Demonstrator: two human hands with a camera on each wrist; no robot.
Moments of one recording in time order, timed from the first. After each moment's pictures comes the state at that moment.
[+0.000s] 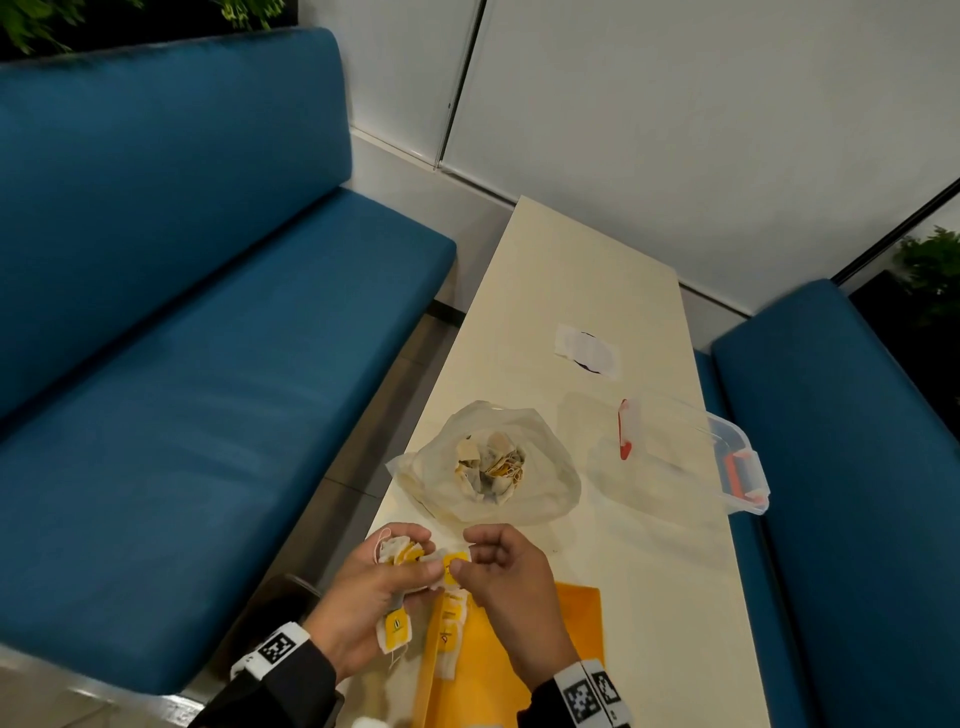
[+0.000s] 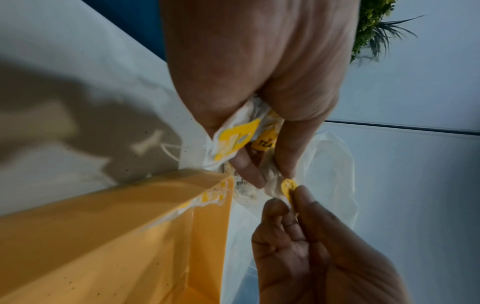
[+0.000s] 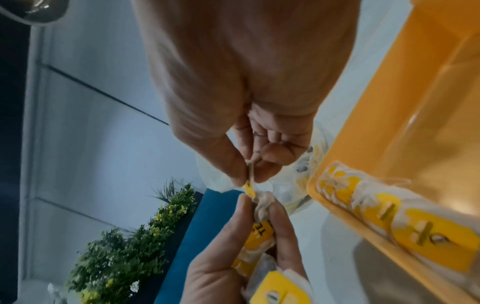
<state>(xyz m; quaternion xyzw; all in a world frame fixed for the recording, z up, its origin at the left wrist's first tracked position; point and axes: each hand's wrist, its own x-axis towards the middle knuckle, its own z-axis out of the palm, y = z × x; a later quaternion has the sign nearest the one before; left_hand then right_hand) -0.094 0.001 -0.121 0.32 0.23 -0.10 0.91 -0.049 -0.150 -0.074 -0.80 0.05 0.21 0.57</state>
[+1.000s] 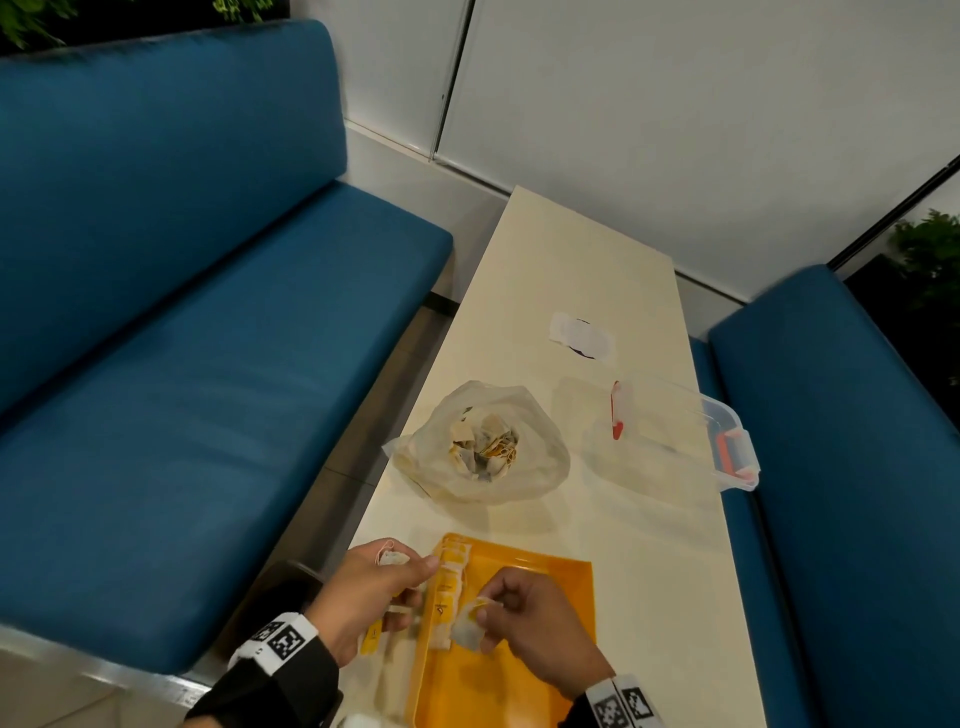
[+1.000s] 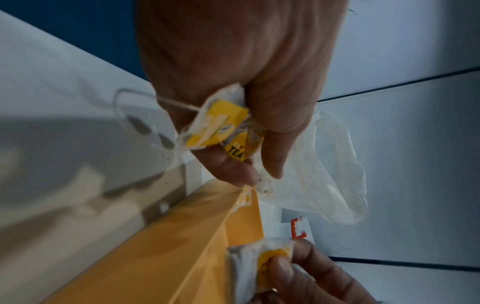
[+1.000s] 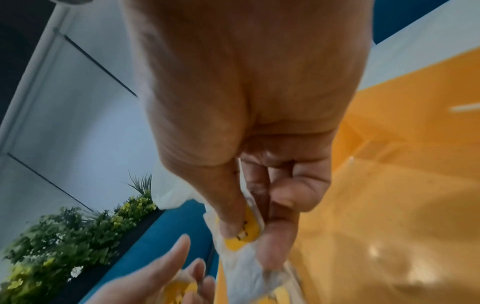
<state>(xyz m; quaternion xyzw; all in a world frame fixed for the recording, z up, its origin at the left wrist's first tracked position) -0.110 -0.006 -0.136 0.53 0.30 -0.17 0.78 -0.067 -0.212 -0.097 -0.83 -0.02 0.33 0.46</state>
